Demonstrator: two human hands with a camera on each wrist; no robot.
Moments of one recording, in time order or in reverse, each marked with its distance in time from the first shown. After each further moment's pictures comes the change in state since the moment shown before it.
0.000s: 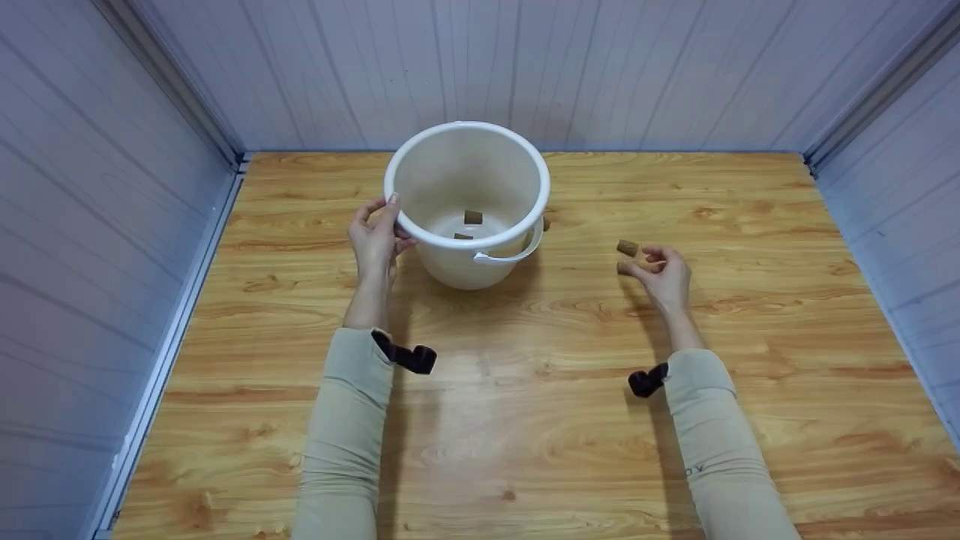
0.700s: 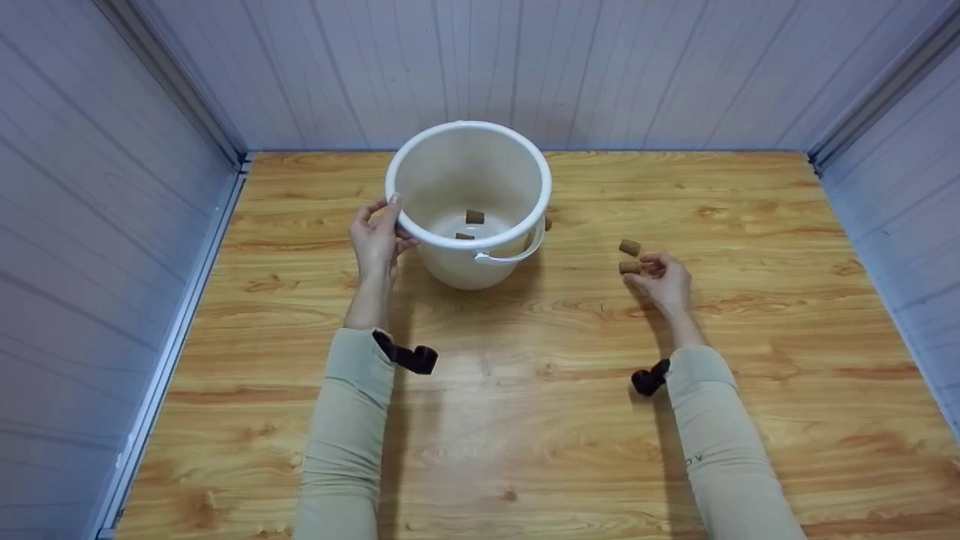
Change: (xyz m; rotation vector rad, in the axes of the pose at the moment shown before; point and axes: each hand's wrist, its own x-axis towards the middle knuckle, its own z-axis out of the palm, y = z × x) left_hand -0.005 0.005 0.005 0.009 0.014 -0.003; right_hand 0.006 0.021 0.003 -0.046 -0.099 0.068
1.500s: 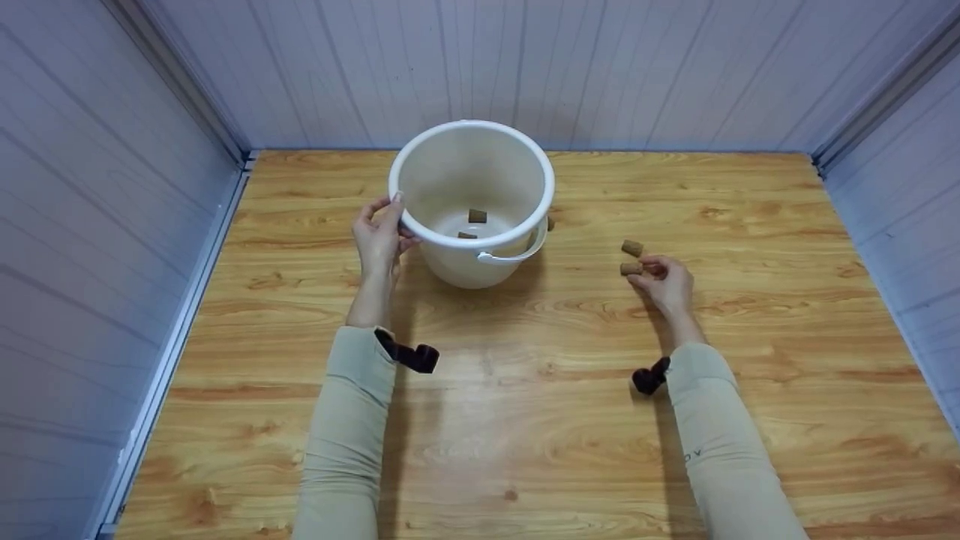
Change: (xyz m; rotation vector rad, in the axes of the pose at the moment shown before) left_hand 0.056 -0.039 -0.018 0.018 -0.002 0.033; right_hand 0.002 0.004 0.002 -0.045 0.003 -0.029
